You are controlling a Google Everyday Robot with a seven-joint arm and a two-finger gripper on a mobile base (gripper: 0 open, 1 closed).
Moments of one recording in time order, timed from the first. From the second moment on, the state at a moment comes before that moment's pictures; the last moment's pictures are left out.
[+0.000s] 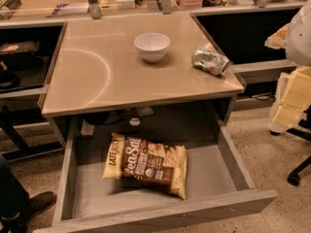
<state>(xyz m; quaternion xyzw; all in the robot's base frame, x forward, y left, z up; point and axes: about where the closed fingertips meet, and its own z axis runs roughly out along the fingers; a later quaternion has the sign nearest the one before) 0.438 -0.217 0.976 -0.60 0.78 -0.03 0.16</state>
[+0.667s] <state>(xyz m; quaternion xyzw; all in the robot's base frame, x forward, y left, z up) 0.433 -0.199 0.955 -0.61 0.77 -0.04 0.16</state>
